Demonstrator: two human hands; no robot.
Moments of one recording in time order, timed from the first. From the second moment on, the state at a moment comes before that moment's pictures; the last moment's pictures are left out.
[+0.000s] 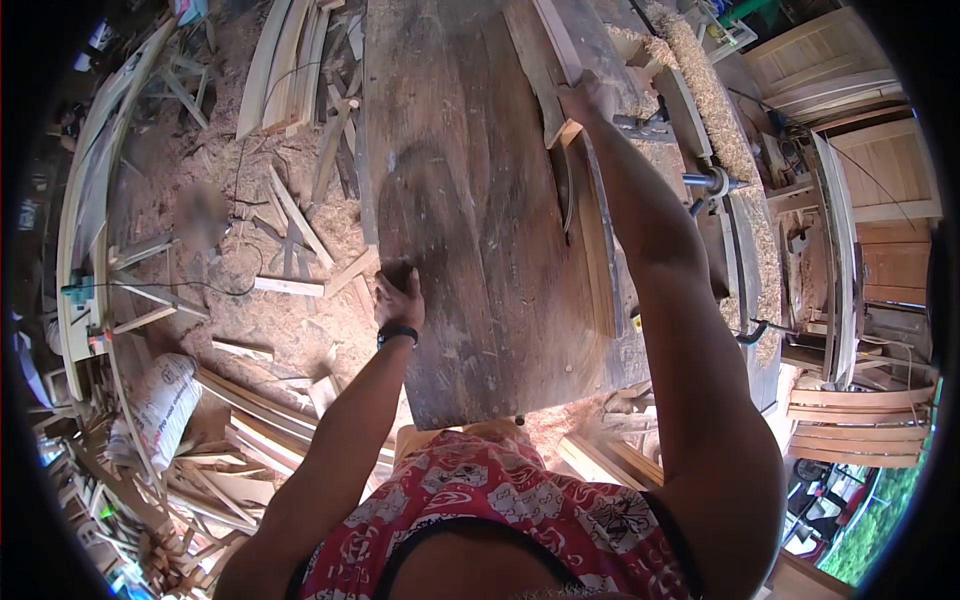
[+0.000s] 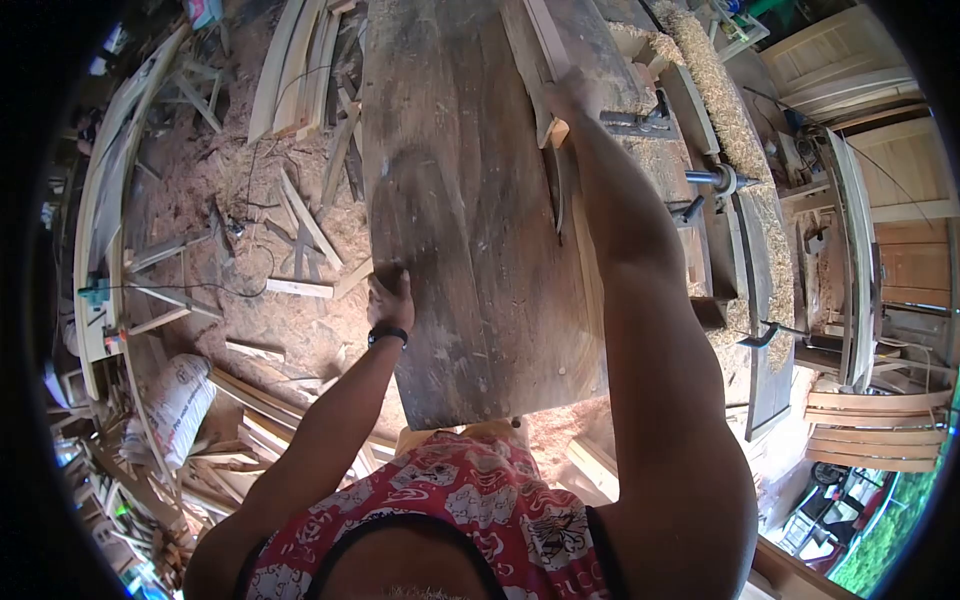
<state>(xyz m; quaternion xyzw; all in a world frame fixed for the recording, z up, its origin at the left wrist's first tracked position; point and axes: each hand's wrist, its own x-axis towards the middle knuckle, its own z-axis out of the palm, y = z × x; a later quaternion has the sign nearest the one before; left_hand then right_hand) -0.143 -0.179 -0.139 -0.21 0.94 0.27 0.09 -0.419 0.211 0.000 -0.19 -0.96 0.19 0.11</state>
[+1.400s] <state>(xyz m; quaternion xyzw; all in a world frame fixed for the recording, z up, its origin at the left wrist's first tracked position) -0.090 -0.263 0.022 0.42 0.87 0.25 -0.08 0.132 -0.039 0.040 -0.08 -0.95 0.31 -0.01</state>
